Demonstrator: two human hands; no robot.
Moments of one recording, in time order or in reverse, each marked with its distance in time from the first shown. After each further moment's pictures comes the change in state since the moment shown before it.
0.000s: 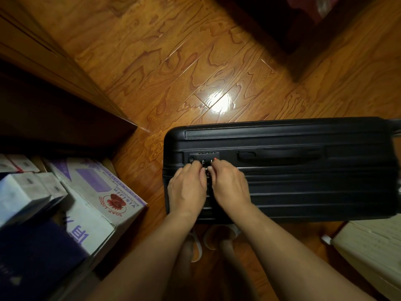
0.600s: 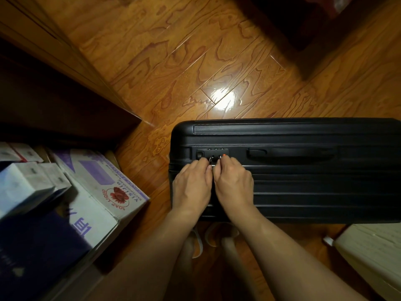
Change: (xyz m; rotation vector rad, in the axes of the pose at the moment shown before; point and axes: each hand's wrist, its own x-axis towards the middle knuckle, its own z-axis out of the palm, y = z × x) left_hand -0.001 -0.009 -0.004 -0.054 -0.006 0.057; right_hand -0.006 -0.015 0.012 -0.050 0.223 -0.026
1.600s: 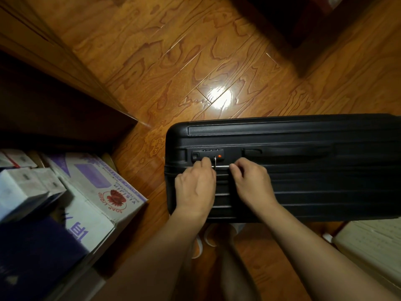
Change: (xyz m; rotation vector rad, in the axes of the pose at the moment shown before) left_hand 0.004 0.026 0.000 0.258 0.006 0.047; right_hand 0.011 0.049 -0.035 0.199 -0.245 0.161
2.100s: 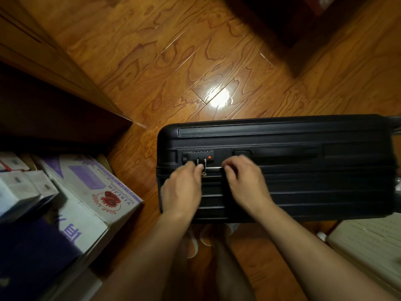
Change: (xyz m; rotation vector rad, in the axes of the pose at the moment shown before) left_hand -0.001 -0.002 -0.008 -0.187 -0.076 -0.196; right_hand 0.001 0.002 -0.017 0.023 -0.001 -0.143
